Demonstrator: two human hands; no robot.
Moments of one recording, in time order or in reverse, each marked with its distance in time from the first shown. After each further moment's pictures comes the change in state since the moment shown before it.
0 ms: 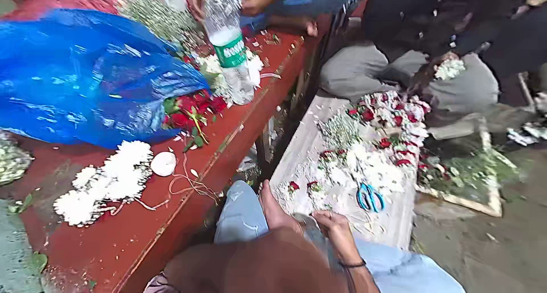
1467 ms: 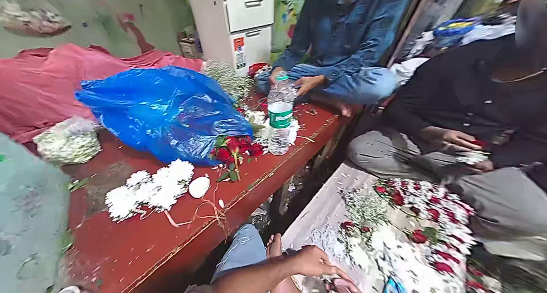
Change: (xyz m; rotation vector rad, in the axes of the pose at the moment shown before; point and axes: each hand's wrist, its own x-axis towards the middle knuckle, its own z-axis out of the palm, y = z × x) left_hand -0.098 -0.319 0.020 0.223 -0.237 -0.944; right_hand 0.034 0.007 0.001 0.045 0.038 -0.069
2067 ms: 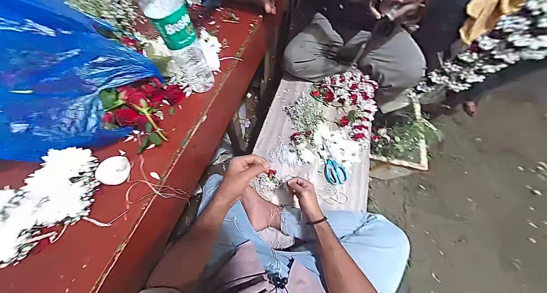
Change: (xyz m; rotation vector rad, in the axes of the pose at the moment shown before) left_hand -0.096 0.108 -0.081 -0.507 0.370 0.102; right_hand 0.013 0.025 -0.010 0.038 -0.024 -0.068
